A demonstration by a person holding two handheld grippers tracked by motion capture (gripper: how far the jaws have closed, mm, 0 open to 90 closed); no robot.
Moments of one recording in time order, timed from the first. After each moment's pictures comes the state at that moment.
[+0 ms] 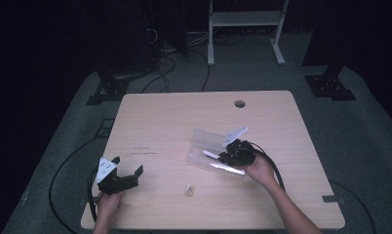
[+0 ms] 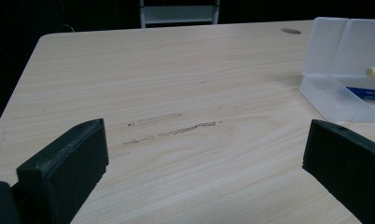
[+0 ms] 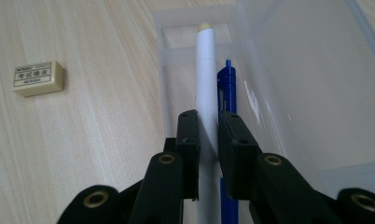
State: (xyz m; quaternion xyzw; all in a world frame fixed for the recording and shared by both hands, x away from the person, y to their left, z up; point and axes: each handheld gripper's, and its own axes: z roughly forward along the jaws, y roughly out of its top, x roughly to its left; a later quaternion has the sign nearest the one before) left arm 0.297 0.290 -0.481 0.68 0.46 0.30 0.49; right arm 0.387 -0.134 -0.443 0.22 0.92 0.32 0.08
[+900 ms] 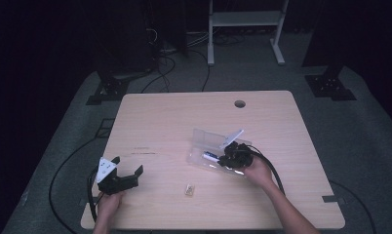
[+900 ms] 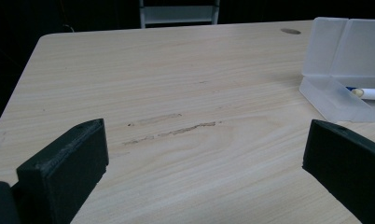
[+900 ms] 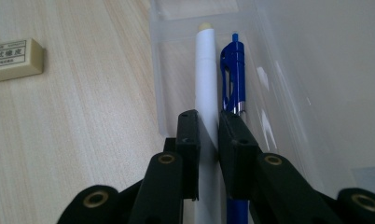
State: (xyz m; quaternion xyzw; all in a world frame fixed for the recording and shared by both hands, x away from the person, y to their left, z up) left arm 0.297 0.290 -0.481 0.68 0.46 0.30 0.49; right arm 0.393 -0.129 -0.464 0.23 0.92 0.30 0.06
